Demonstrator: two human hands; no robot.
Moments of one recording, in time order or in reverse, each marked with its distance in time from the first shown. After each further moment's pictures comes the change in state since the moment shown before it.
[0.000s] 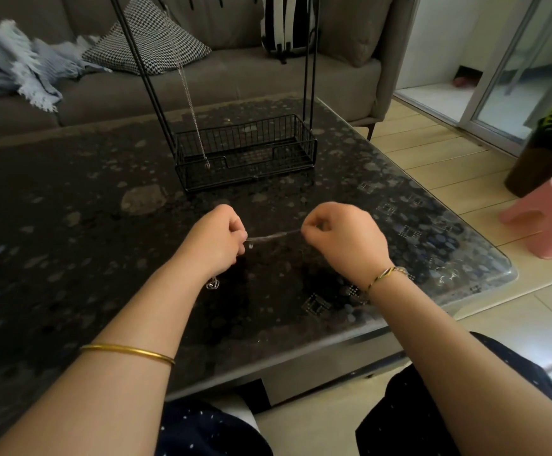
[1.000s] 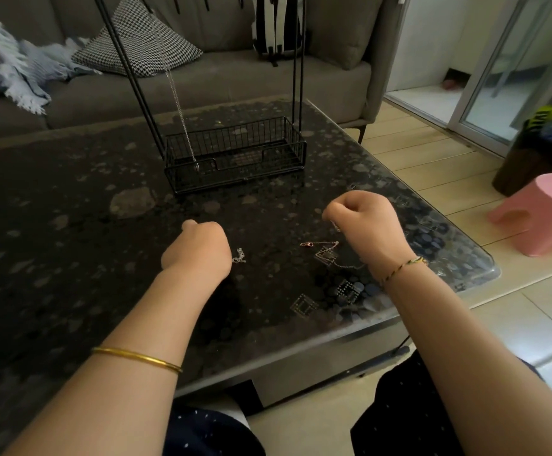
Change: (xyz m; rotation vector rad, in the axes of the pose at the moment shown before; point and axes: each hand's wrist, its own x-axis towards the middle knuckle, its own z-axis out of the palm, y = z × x) left_hand -0.004 0.018 0.004 0.568 0.011 -0.267; right_hand 0.006 0.020 -0.023 0.412 0.093 0.186
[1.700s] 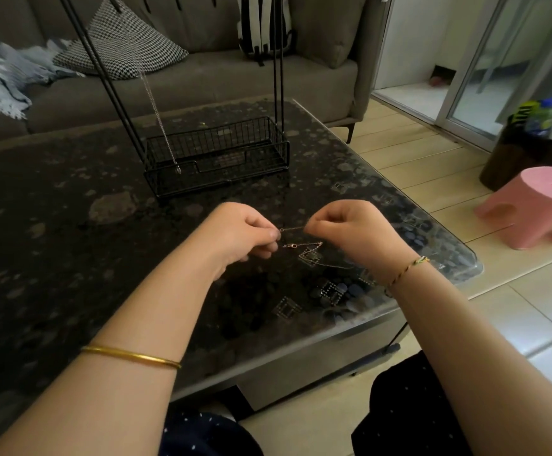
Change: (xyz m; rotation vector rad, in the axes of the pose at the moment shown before) left_hand -0.022 0.039 -0.013 -0.748 -0.253 0.314; right_hand -0.006 0.004 -0.020 -0.021 -0.216 -0.019
